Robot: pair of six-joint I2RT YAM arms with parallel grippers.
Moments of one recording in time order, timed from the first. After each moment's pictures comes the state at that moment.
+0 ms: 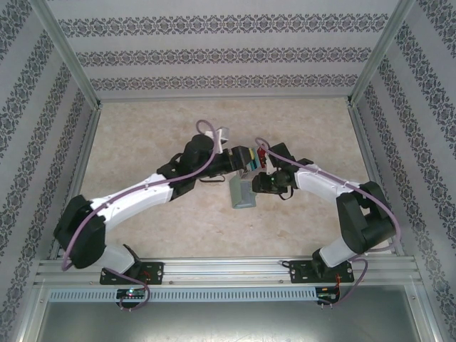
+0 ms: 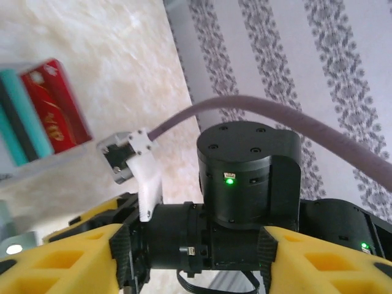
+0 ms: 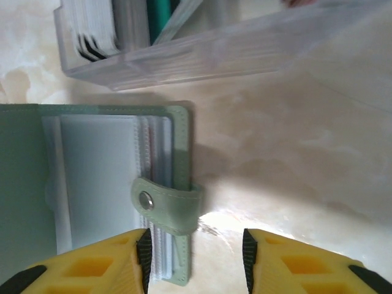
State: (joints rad) left arm -0.72 1.44 1.00 0.09 0.24 -0.98; right arm 0.43 1.56 0.88 -0.50 -0.27 0.44
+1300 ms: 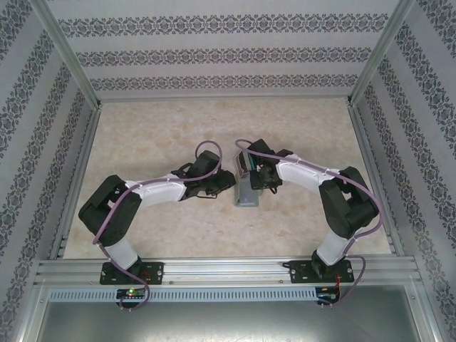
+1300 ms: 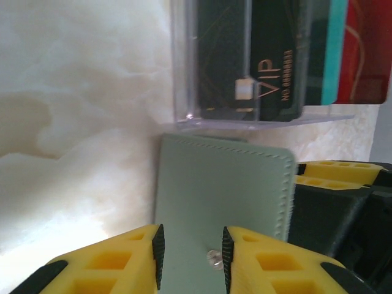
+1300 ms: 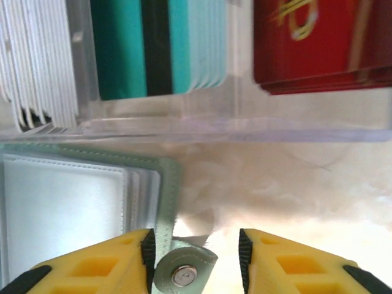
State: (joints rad) left arm -0.68 1.70 0.93 -0.03 0.22 -1.07; right arm 0.53 1.71 1.07 -0.66 0.07 0.41
